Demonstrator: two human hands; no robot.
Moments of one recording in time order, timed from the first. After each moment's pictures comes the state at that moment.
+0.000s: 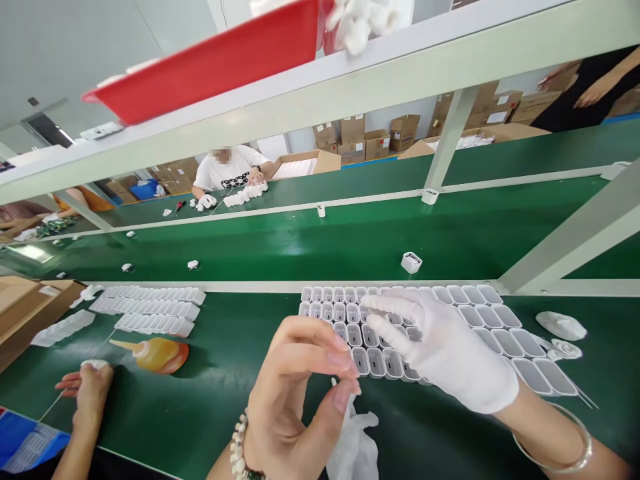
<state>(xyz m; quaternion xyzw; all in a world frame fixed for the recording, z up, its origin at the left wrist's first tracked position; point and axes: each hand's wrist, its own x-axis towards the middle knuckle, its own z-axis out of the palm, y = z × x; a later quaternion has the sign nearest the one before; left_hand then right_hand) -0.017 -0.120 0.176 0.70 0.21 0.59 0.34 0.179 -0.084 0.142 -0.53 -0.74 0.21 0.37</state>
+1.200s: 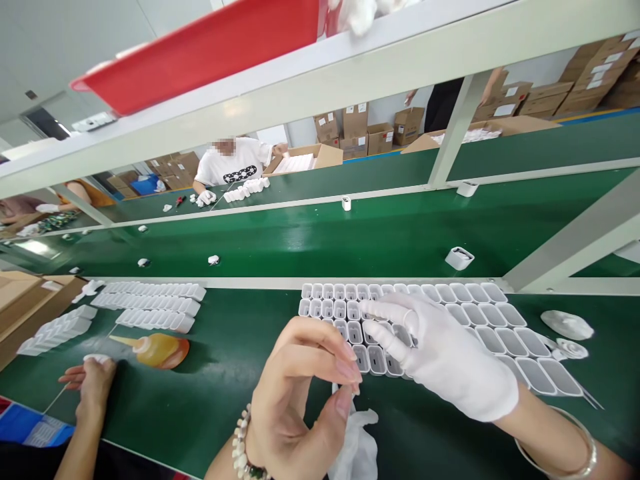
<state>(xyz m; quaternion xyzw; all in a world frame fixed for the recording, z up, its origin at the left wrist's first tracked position) -0.015 -0.118 0.176 0.70 0.20 0.58 0.35 0.177 -0.088 0.138 -0.53 -0.76 0.19 0.32</state>
